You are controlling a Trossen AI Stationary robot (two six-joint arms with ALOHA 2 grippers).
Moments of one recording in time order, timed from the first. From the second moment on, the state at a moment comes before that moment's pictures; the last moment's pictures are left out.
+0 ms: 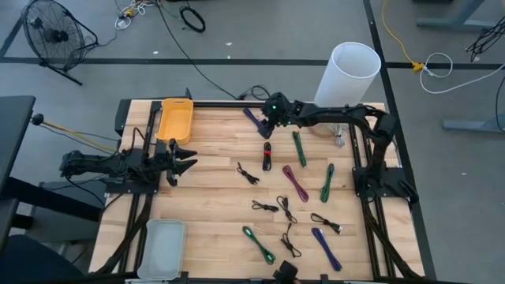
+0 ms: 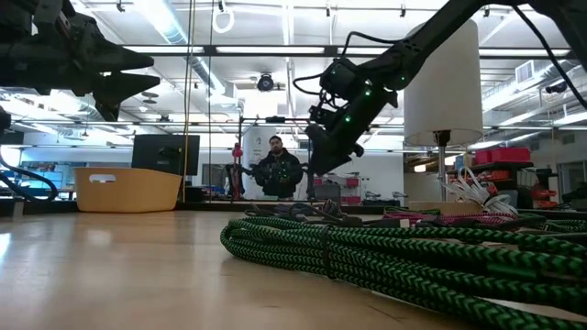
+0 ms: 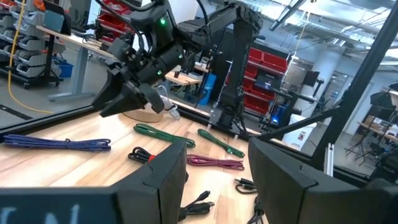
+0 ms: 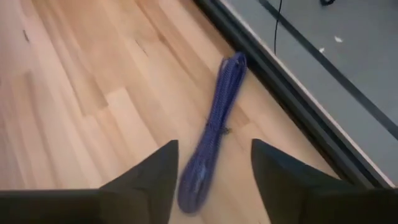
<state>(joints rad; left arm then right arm) -0.09 0.01 0.01 0.11 -0.32 -0.32 -0.48 1.89 1.24 -0.13 0.07 0.01</state>
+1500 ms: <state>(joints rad) -0.09 0.01 0.01 0.12 -0.32 -0.33 -0.43 2.04 1.24 -0.18 0.26 -0.02</state>
